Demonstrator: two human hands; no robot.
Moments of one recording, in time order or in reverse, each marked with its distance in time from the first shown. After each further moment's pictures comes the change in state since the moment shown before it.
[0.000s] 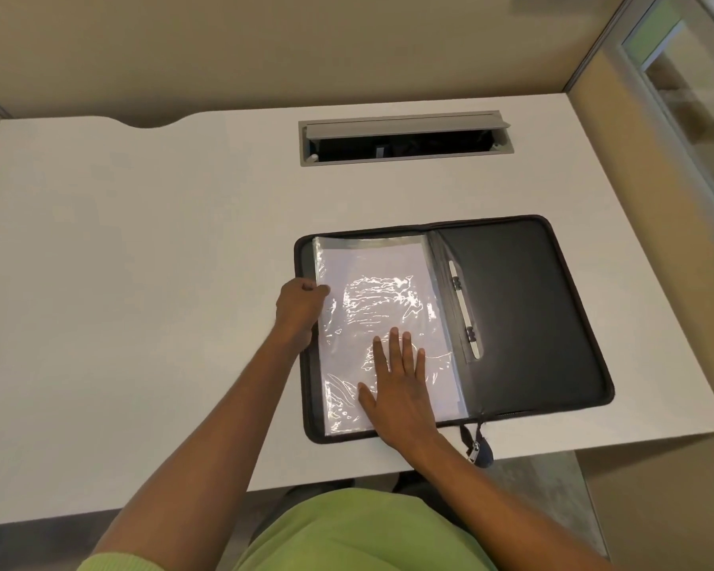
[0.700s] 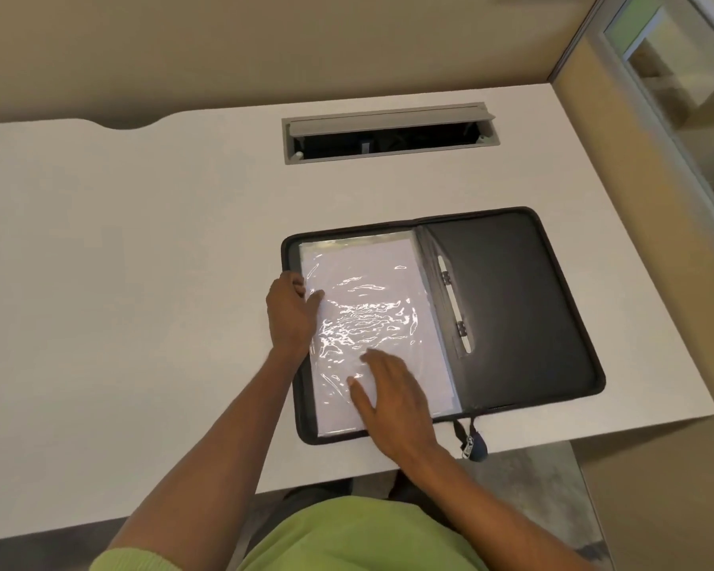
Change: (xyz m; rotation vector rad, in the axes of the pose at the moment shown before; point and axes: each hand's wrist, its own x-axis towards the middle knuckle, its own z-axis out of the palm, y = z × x) left_hand 0.003 -0.025 0.010 0.235 0.172 0.397; right_hand -0.029 -0.008 -0.038 0.489 0.141 -0.023
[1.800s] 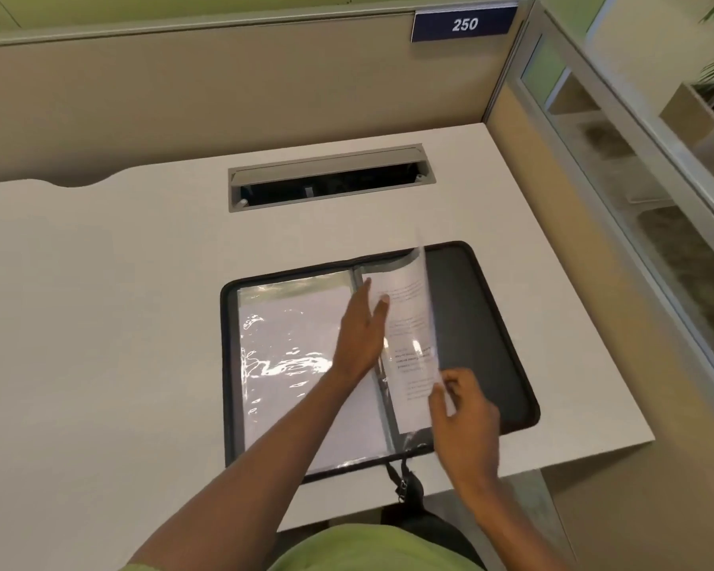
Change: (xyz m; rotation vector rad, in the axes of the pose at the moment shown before) left_hand -0.072 0.144 0.146 -0.184 -0.406 0.109; right_hand -0.010 0.092 -0.155 0.333 0.355 0.340
